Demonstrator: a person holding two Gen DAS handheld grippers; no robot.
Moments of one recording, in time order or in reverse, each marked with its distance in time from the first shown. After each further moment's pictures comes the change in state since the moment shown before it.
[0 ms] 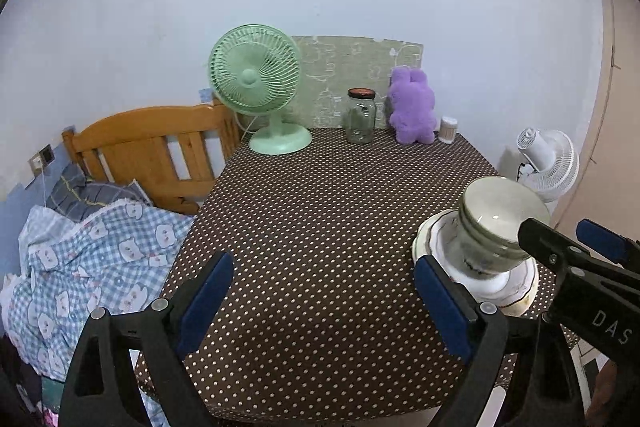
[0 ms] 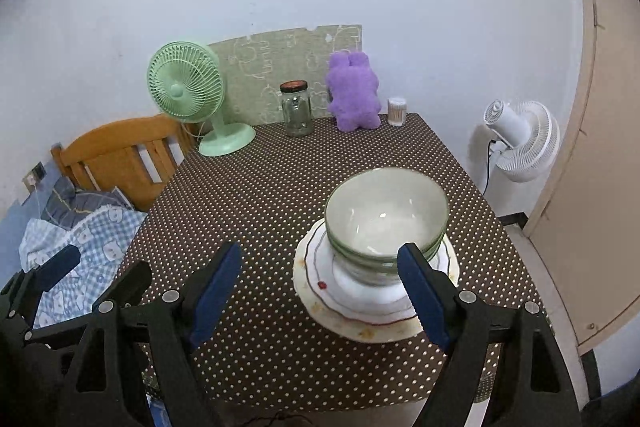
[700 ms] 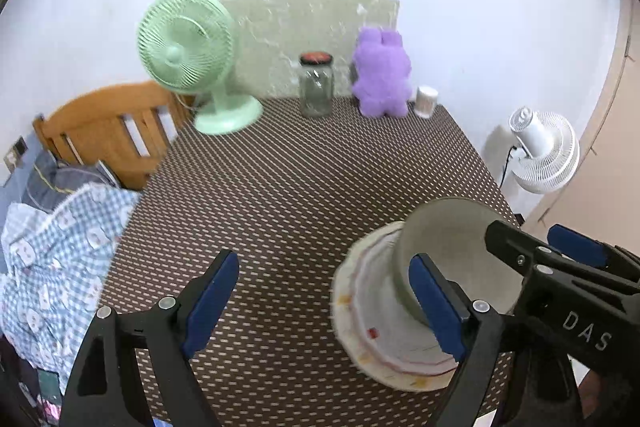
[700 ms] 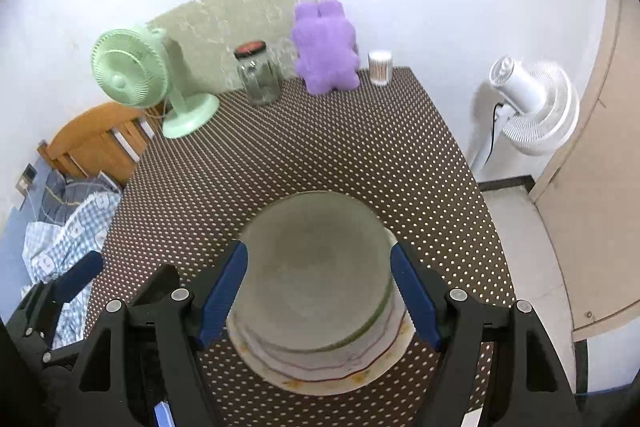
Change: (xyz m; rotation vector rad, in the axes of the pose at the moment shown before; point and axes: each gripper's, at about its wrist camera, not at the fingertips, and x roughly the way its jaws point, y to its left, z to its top) left arm 0.065 -0.091 0.065 -0.005 0.181 -0.030; right arm 0.081 -0.086 0.076 0.041 0.228 0.030
